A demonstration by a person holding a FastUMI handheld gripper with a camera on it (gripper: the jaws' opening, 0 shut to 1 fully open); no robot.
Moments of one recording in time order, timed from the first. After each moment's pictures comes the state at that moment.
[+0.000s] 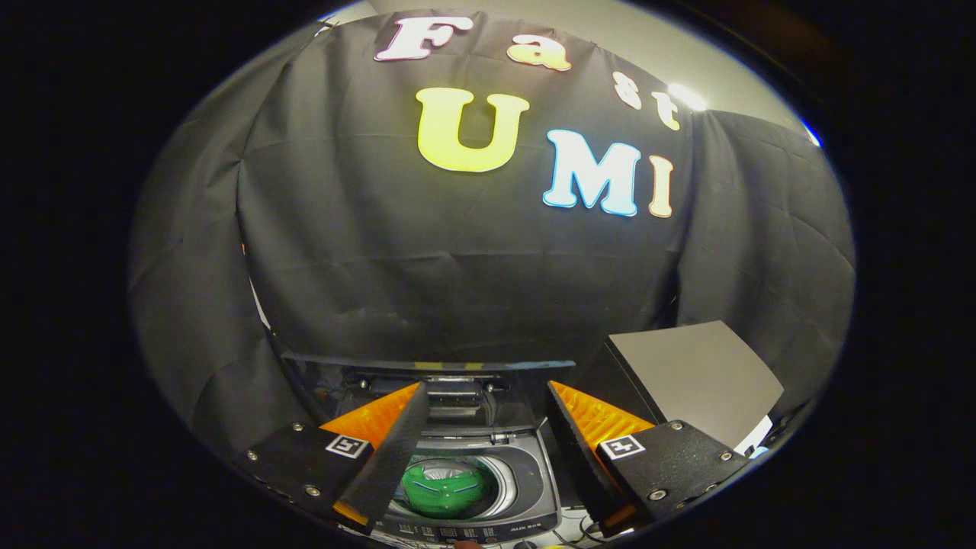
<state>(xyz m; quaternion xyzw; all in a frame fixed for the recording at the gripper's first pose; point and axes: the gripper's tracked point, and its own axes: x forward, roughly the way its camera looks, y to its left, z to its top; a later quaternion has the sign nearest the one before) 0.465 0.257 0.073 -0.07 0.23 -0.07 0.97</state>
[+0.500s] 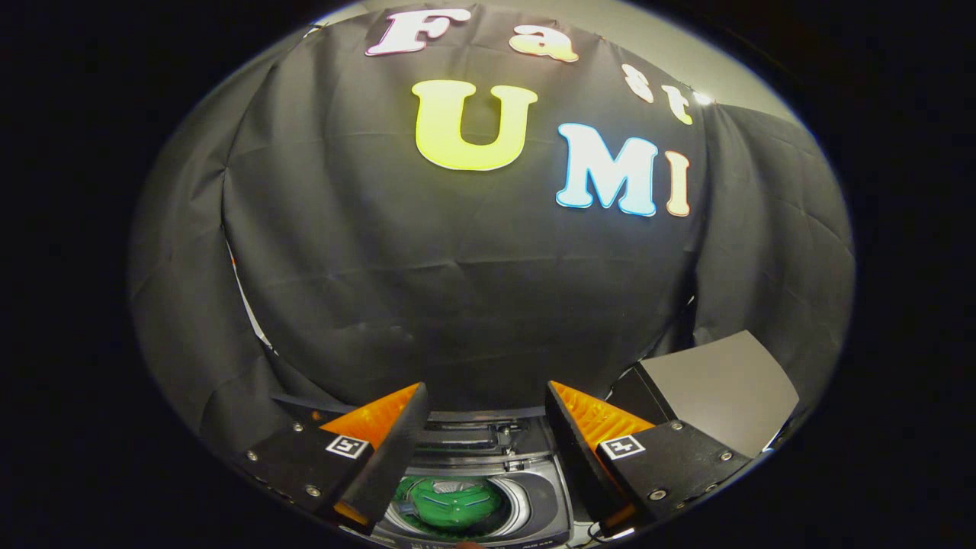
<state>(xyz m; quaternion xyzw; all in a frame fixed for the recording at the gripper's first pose) 0.537 0.263 0.062 -0.06 0.25 -0.06 0.97</state>
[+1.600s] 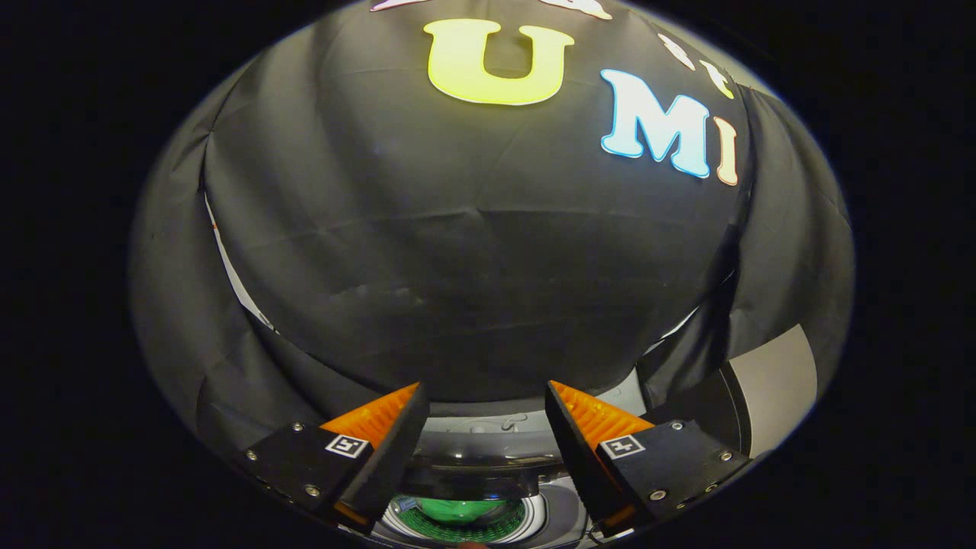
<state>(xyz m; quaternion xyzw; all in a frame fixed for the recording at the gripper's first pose) 0.604 0.270 -0.035 -0.06 0.34 -0.03 0.94</state>
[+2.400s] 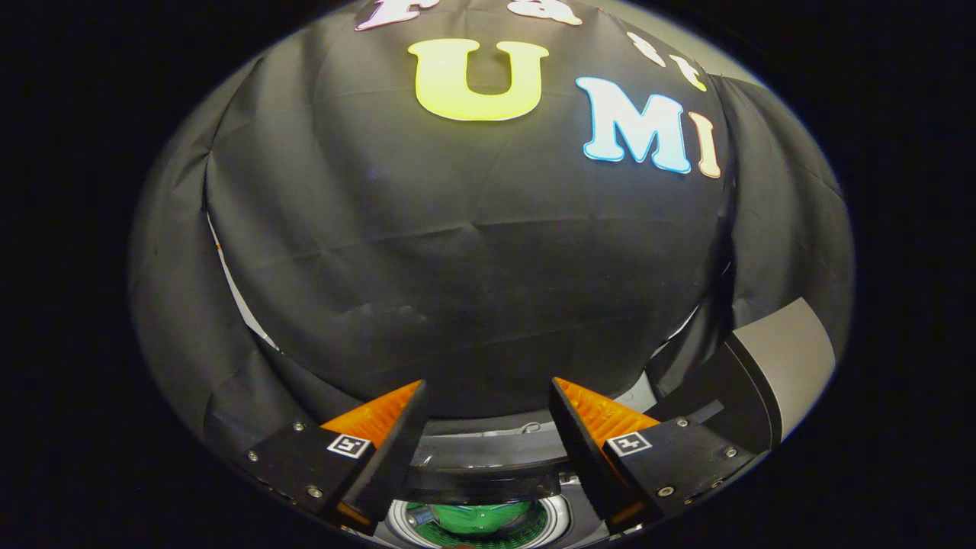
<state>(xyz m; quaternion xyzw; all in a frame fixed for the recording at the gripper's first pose) 0.593 0.276 -0.039 -0.02 0.27 -0.04 0.96</state>
